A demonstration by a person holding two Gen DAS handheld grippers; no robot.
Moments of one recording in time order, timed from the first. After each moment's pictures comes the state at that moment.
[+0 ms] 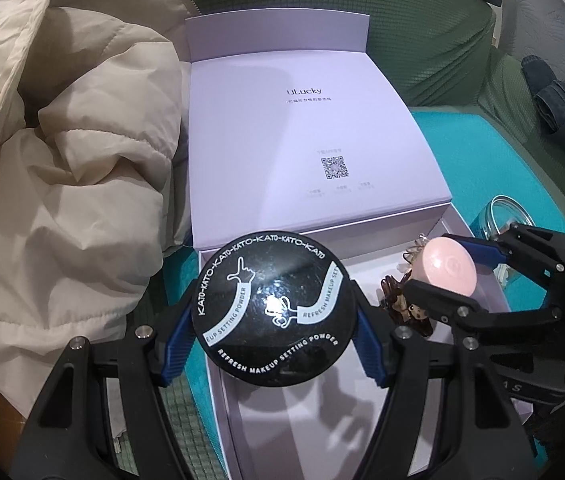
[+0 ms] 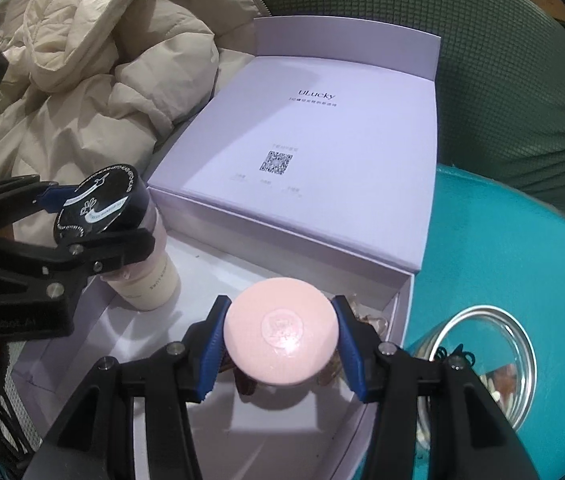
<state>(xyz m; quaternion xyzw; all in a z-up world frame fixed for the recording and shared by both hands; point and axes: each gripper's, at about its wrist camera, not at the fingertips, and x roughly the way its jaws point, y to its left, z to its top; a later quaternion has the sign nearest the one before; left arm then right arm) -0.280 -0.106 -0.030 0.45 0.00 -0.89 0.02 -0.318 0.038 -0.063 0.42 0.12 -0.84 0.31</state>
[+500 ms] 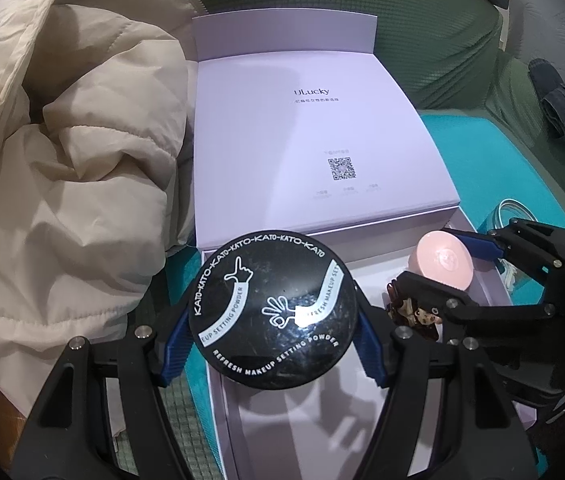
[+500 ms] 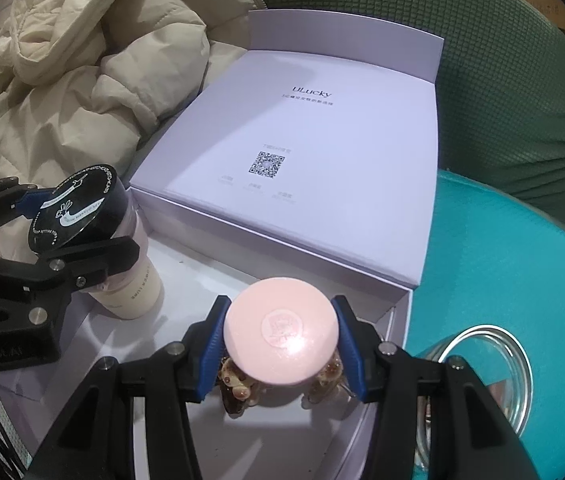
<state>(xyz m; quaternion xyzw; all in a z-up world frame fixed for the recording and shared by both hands) -0.280 -0.106 -0.034 0.45 0.00 -0.89 0.03 -0.321 0.028 -0.067 0.42 0.14 -0.85 0.29</state>
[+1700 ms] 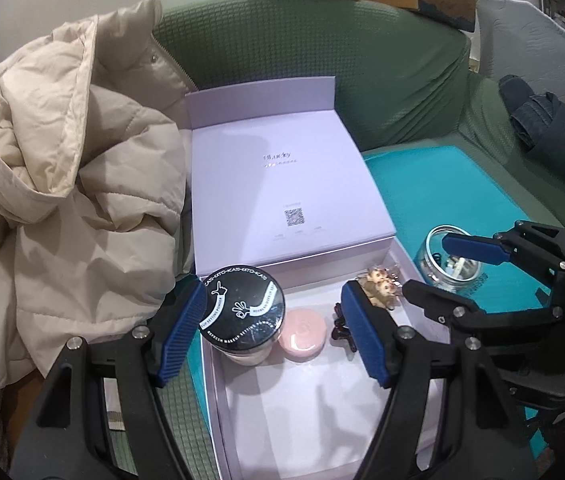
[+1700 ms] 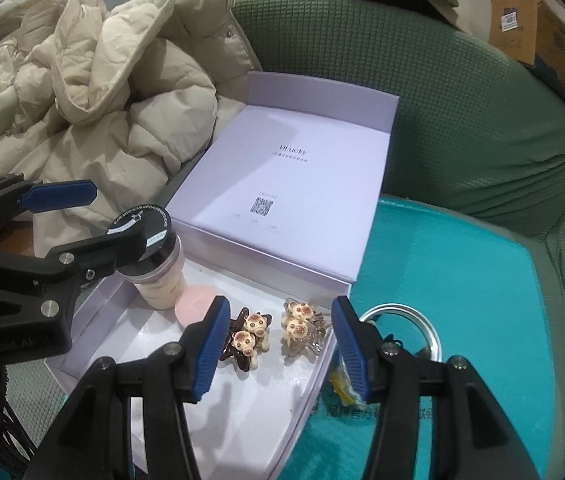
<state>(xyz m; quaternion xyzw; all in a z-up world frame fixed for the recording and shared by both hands) -0.236 -0.071 0.039 0.39 -0.02 -0.92 0.02 -0.269 0.061 0.005 0.38 0.13 -0.87 0.27</state>
